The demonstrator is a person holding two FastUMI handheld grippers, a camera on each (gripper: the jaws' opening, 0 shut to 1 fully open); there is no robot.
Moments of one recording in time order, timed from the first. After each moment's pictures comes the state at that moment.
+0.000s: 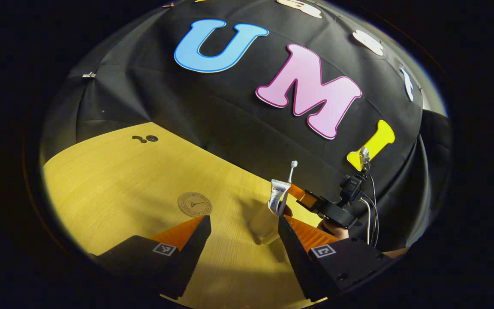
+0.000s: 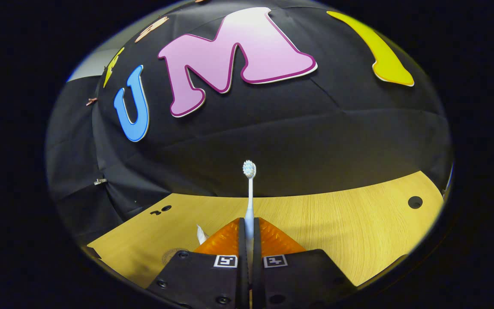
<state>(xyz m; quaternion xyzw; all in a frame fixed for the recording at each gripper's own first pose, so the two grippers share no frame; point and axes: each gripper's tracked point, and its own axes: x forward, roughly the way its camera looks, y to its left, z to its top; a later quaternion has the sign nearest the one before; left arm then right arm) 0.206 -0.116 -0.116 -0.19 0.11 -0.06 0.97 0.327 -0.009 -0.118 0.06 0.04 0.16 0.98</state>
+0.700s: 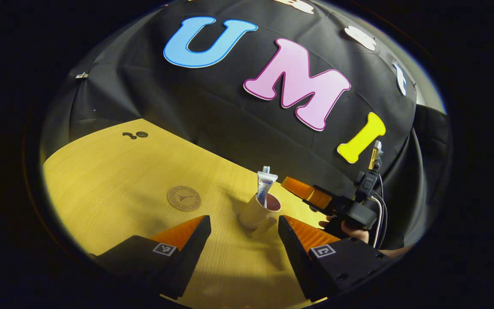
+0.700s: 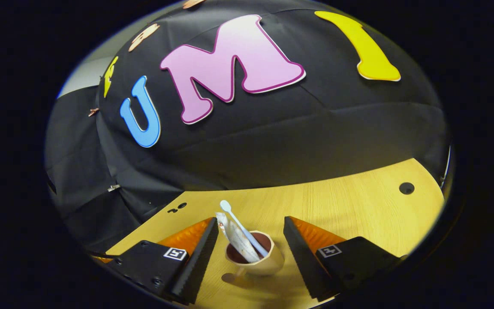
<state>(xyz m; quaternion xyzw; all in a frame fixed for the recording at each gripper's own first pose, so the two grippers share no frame) 0.189 -0.129 -0.116 -0.18 0.12 -0.08 0.97 0.257 -0.021 -0.106 0.11 0.09 0.16 0.98</state>
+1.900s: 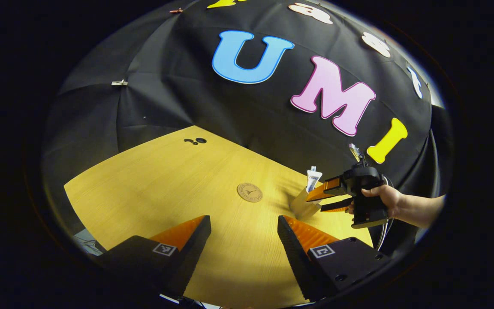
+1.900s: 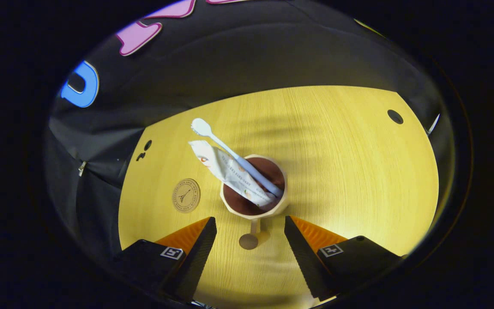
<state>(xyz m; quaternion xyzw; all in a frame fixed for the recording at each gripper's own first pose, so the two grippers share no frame) 0.078 0.002 -0.126 -0.17 0.15 0.04 0.97 0.232 0.016 -0.212 0.11 0.44 0.04 0.89</state>
